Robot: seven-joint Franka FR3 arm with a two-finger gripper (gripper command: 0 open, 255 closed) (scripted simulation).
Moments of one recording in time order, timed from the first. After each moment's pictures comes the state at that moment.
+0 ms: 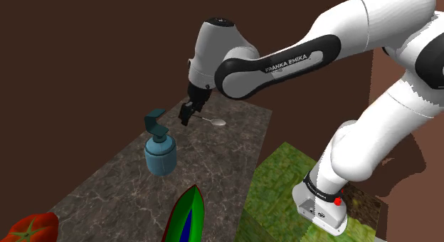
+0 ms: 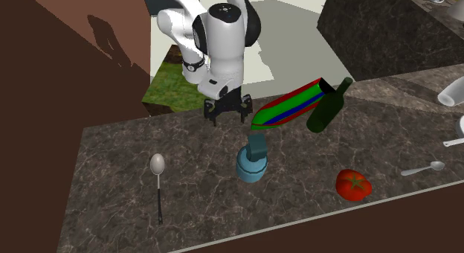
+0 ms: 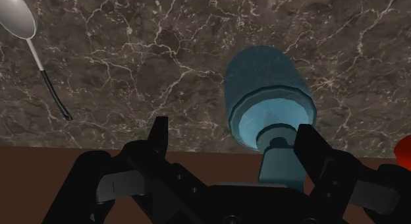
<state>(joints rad) 0.16 -0.16 0.41 -2.25 -0.02 2.31 0.24</state>
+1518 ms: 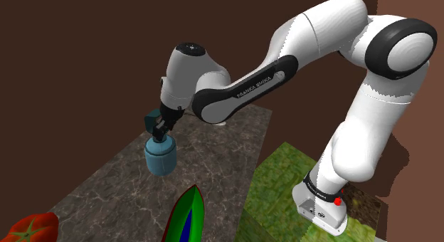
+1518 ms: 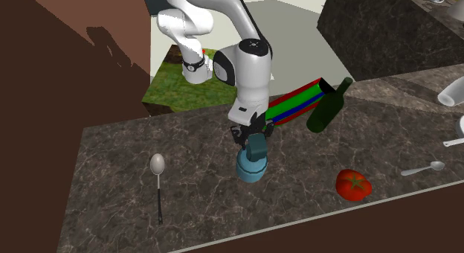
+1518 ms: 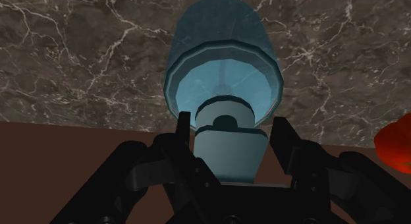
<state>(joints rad) 0.21 0.13 0.47 -2.11 -0.23 2.50 0.41</state>
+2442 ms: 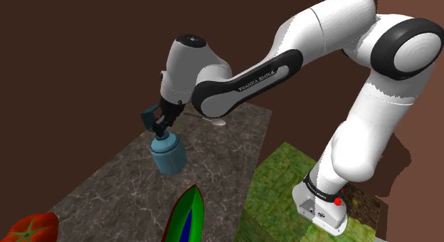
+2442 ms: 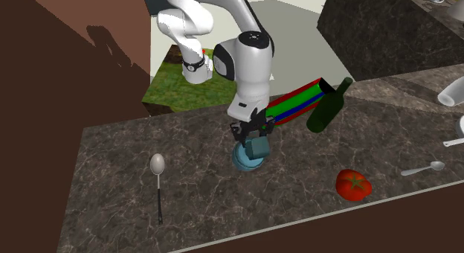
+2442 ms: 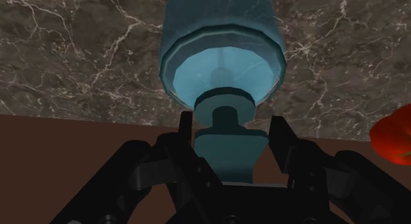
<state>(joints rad) 0.20 0.10 0.47 -2.09 -0.20 2.46 0.38</state>
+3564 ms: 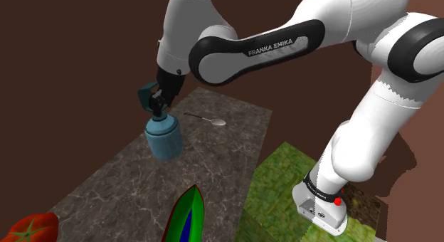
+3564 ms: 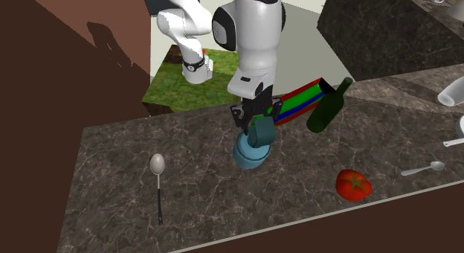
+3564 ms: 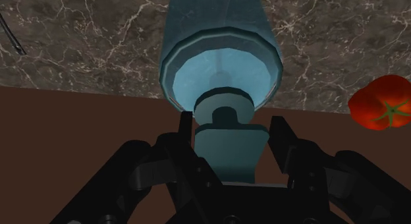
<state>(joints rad) 0.19 0.02 0.48 -1.94 -0.11 2.24 0.32</state>
